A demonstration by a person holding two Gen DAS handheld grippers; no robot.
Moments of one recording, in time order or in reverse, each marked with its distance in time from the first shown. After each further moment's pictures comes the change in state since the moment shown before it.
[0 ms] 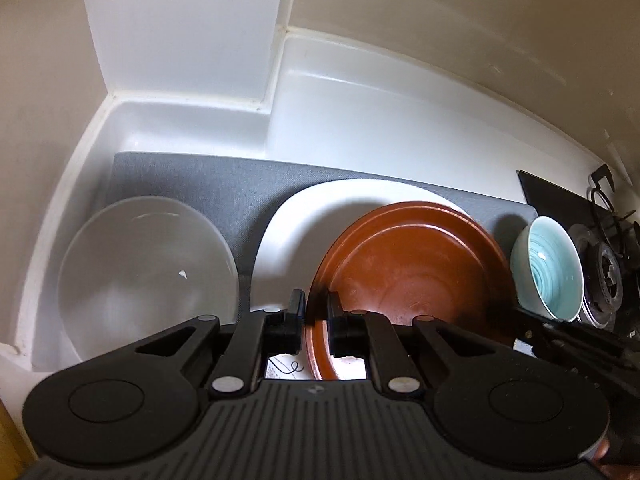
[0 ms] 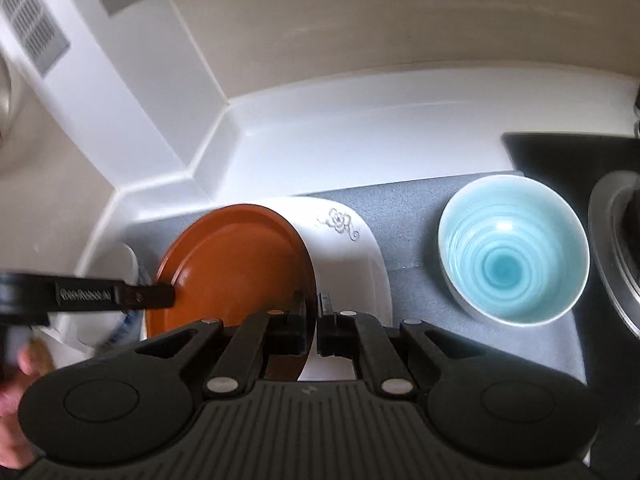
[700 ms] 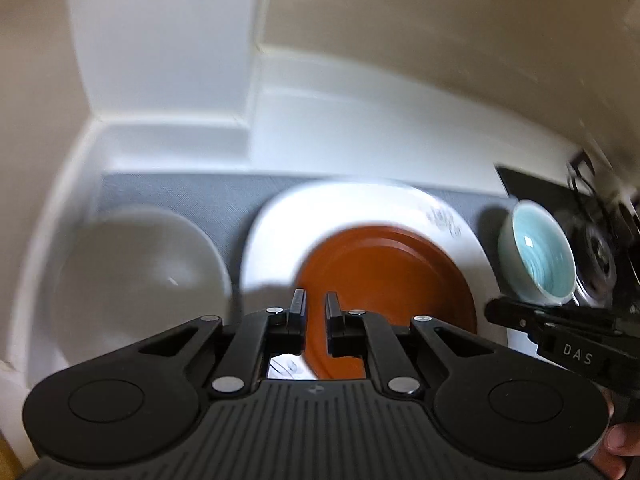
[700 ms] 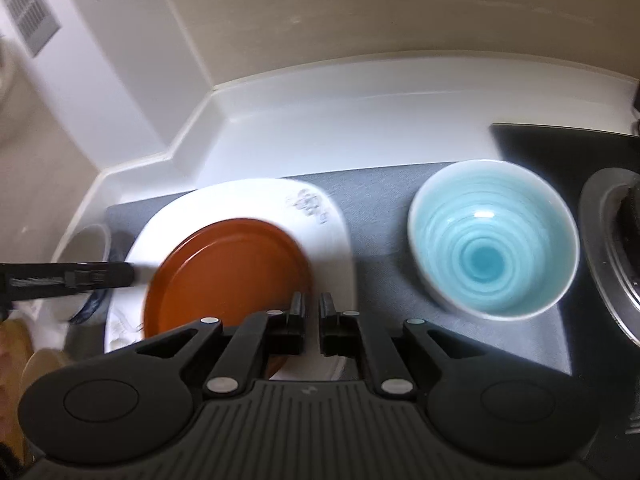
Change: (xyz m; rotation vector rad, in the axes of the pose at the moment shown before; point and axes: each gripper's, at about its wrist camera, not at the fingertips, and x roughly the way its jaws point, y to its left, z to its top) left arm 0.009 0.002 -0.022 0.093 -0.060 -0.064; right arm 0.009 -0.020 -0.016 -0.047 0.010 0.022
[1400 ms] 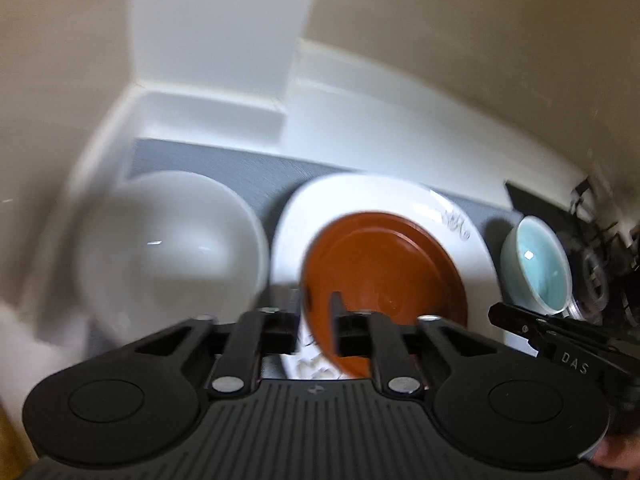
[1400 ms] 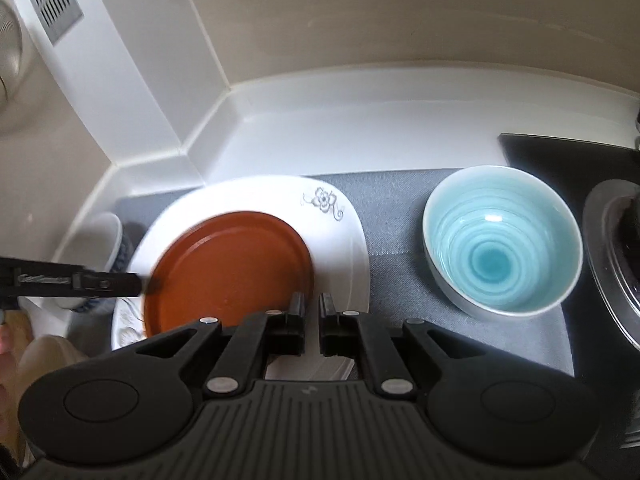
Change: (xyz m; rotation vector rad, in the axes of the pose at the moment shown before) left arm -0.039 0.032 -0.017 -0.129 -0.042 -0.004; right arm -0.012 0.007 -0.007 -0.002 -0.051 -0.005
